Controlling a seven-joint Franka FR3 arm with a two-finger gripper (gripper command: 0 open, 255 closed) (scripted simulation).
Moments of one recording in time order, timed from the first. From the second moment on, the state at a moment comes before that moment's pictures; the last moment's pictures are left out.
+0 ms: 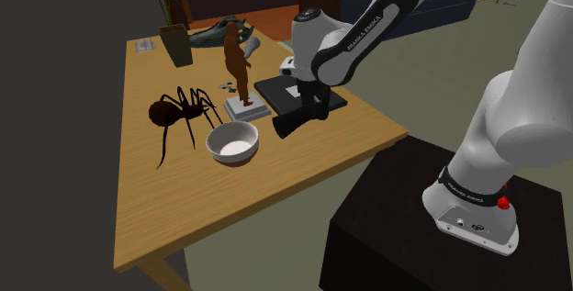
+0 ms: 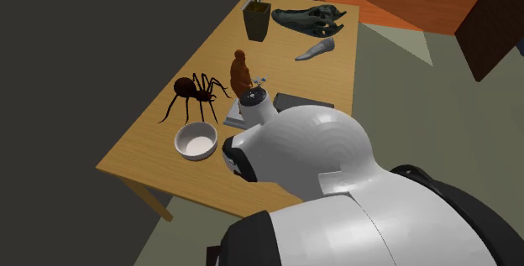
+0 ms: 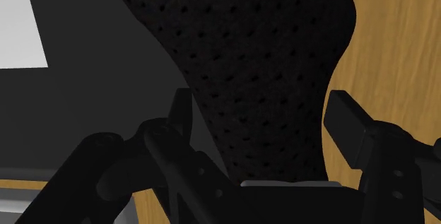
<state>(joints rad) 0.16 0.03 -0.10 -2.45 -0.34 2.51 -0.75</state>
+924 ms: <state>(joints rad) 0.17 -0.11 -0.10 -2.39 -0.29 2.33 -0.81</state>
